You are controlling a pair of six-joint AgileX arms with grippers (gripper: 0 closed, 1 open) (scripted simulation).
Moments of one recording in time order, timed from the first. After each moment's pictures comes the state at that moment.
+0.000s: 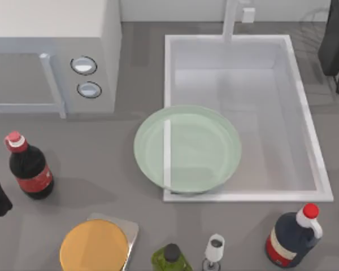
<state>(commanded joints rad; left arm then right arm) 0.00 0.00 0.00 0.00 0.00 0.00 -0.24 1.81 0.86 -0.63 0.00 -0.94</state>
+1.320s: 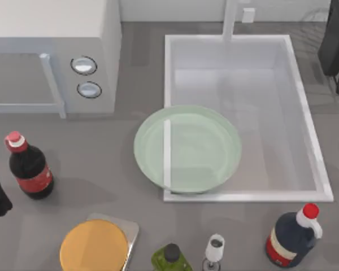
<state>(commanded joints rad) 0.00 0.00 0.00 0.00 0.00 0.00 -0.24 1.62 1.11 -1.07 -0.02 -0.92</state>
